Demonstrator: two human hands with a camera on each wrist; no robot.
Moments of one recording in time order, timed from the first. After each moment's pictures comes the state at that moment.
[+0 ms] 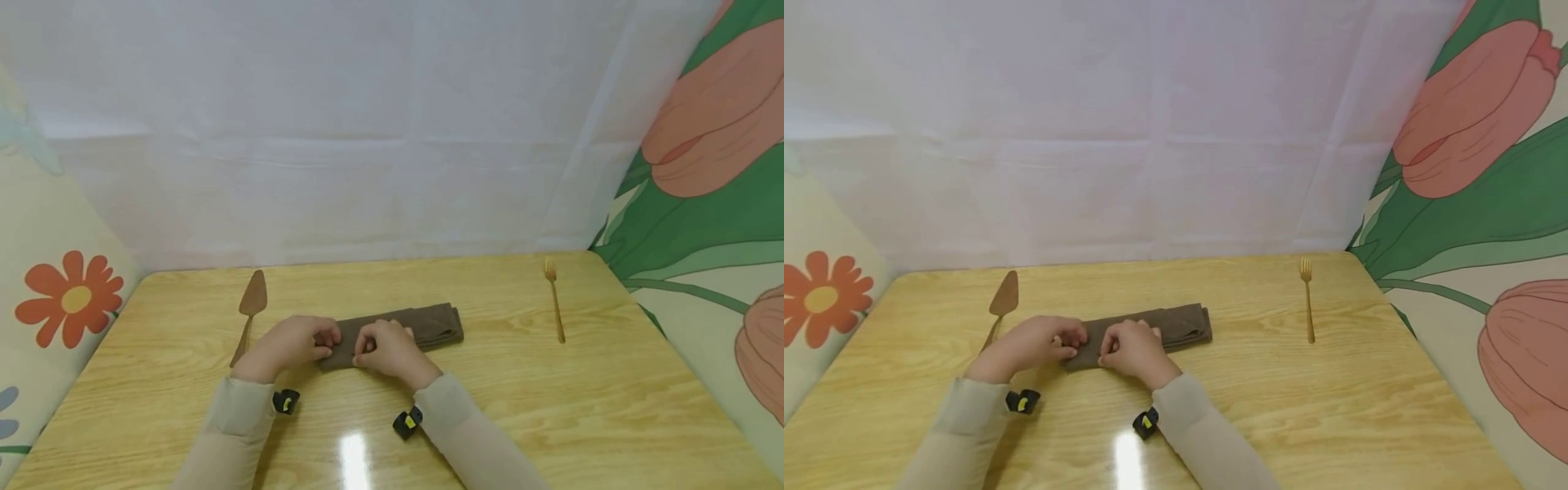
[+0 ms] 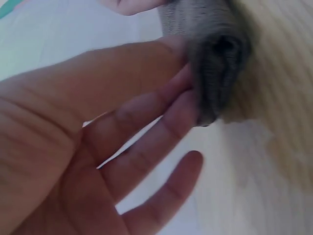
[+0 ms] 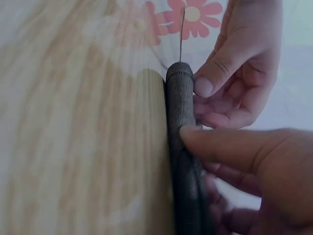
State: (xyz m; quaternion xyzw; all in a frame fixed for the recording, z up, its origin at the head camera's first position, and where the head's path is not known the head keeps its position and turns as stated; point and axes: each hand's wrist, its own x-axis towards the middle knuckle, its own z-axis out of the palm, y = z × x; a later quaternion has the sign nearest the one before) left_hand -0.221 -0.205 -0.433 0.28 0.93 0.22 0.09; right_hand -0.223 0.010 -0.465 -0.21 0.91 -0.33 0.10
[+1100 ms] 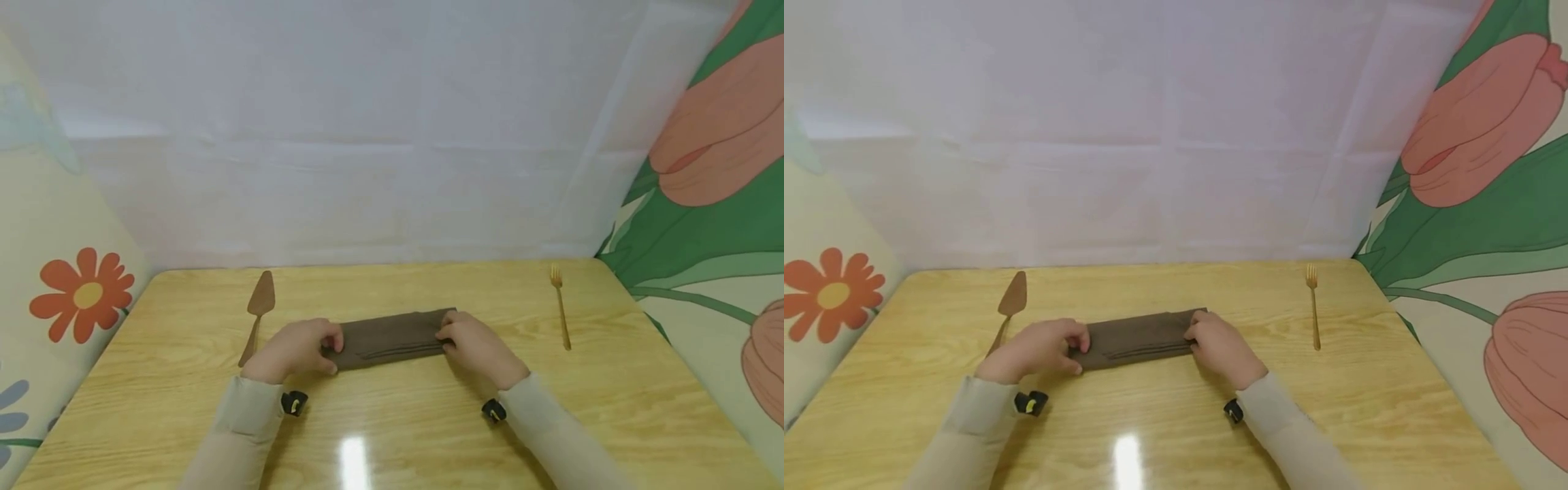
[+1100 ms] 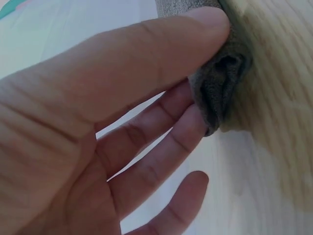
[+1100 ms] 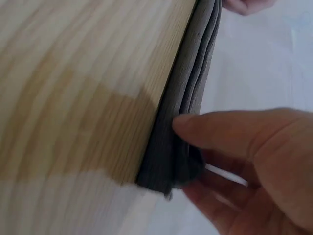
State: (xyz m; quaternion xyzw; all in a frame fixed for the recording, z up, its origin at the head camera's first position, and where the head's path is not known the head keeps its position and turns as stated) left_hand -0.213 -0.203 -0.431 0.24 0.94 0.20 0.11; right_hand -0.219 0.120 -0.441 -0.31 0.94 -0.13 0.02
